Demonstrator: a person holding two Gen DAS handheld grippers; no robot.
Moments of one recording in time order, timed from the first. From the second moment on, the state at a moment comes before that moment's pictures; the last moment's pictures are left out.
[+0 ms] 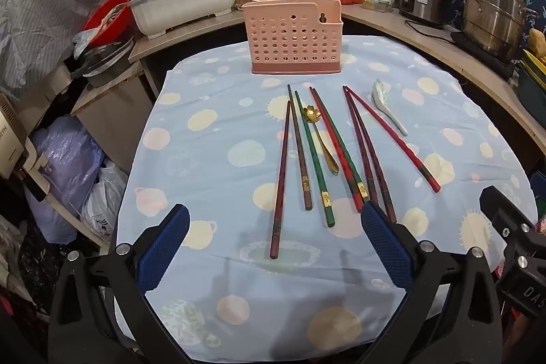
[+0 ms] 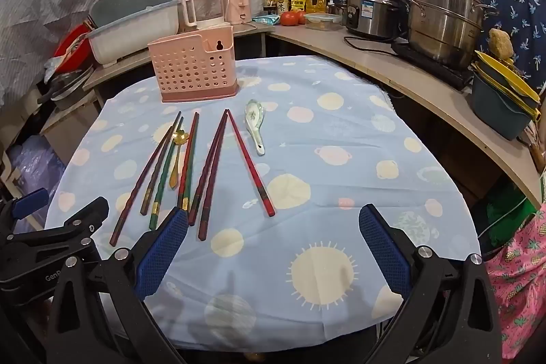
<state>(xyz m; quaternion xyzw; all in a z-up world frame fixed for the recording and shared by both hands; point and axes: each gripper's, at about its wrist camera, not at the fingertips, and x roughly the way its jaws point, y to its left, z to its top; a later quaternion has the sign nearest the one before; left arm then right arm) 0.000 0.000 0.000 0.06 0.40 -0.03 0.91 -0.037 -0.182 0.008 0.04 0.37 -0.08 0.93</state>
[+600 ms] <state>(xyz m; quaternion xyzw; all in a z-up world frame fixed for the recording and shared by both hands) 0.000 0.003 0.001 0.06 0.40 -0.03 0.92 -0.037 -0.188 0.011 0.04 0.36 -0.09 0.93</state>
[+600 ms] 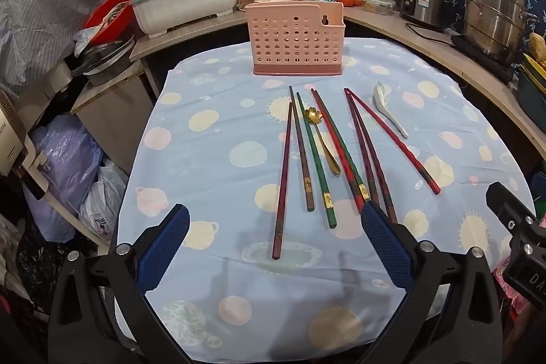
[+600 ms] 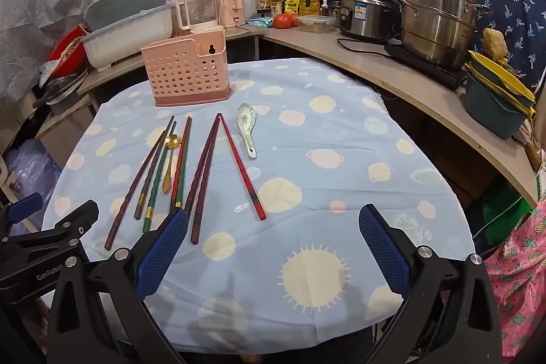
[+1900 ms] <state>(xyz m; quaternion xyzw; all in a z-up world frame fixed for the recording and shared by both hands) 0.002 0.004 0.000 0.05 0.40 -0.03 0.91 -0.036 -0.191 0.008 0.04 0.37 -0.09 0.93</state>
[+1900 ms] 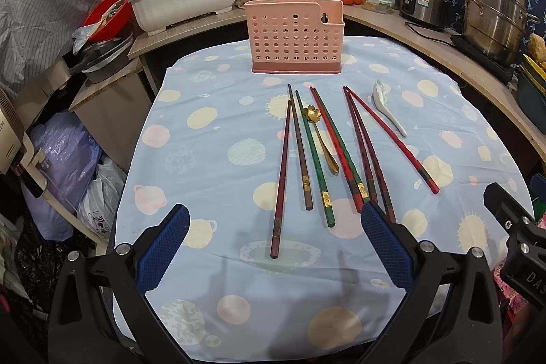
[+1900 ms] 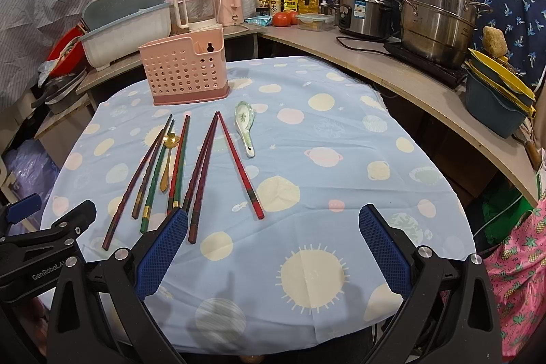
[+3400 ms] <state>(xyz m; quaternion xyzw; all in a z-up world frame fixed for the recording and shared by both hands) 0.001 0.003 -0.002 0.05 0.40 -0.03 0.91 -0.034 -0.184 0.006 0.04 0.37 -0.09 0.92</state>
